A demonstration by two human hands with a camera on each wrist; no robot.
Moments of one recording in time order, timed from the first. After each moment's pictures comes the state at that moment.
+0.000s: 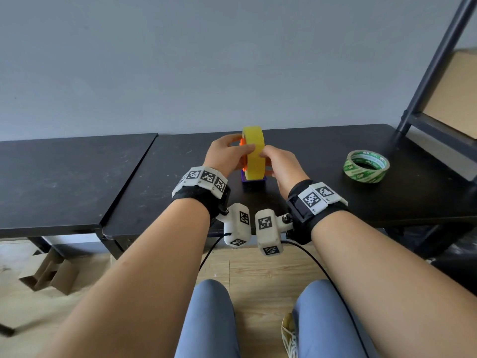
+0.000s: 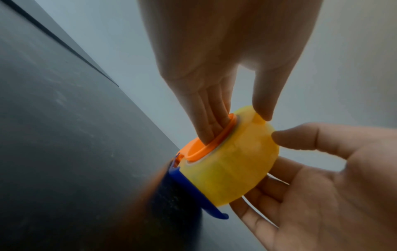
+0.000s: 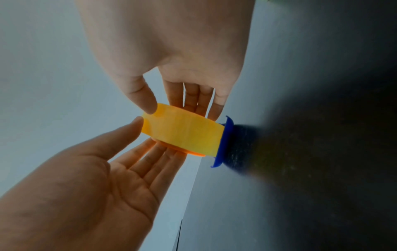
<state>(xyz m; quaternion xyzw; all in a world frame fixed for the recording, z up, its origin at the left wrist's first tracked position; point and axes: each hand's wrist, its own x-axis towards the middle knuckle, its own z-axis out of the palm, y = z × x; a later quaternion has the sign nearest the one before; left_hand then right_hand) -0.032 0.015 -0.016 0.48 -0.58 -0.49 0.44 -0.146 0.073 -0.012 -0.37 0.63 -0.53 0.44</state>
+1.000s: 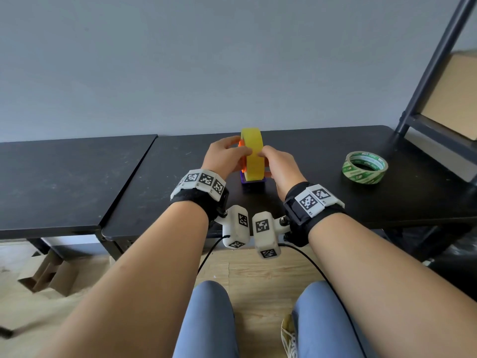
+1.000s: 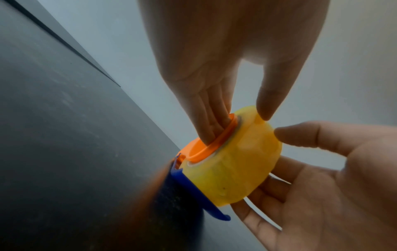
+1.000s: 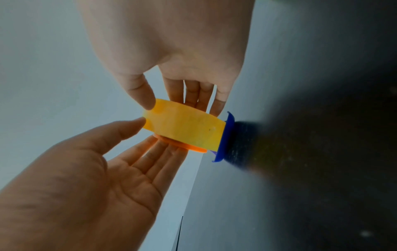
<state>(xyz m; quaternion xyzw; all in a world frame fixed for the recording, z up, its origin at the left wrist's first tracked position) -0.032 0.017 -0.015 0.48 -0.57 -0.50 0.44 -0.141 0.078 -0.008 -0.36 0.63 -0.53 0.44</state>
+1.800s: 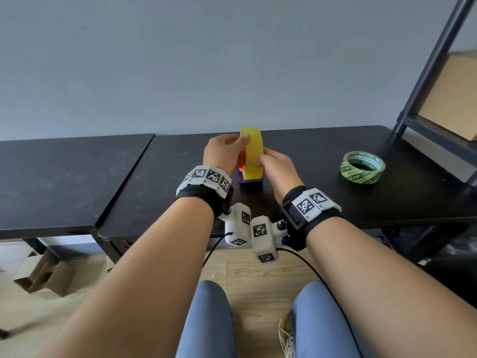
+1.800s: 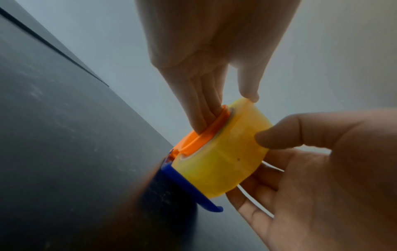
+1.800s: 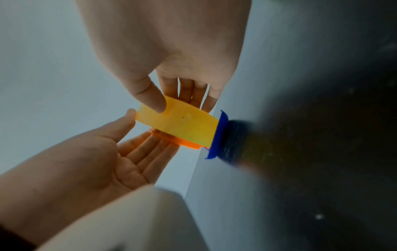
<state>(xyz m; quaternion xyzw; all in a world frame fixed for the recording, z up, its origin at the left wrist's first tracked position) -0.040 0.015 -0.013 0.51 -0.61 -0.40 0.45 -0.139 0.089 -0.010 -0.42 0.61 -0.53 0.43</state>
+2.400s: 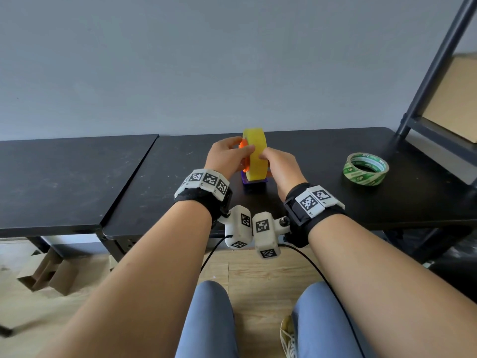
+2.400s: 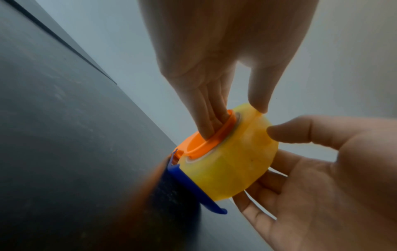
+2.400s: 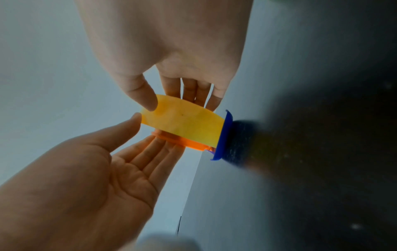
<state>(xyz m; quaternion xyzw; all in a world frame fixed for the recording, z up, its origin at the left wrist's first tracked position) -0.035 0.019 -0.015 0.48 -0.57 -0.49 0.46 -0.144 0.073 -0.013 -0.38 0.63 -0.54 0.41</state>
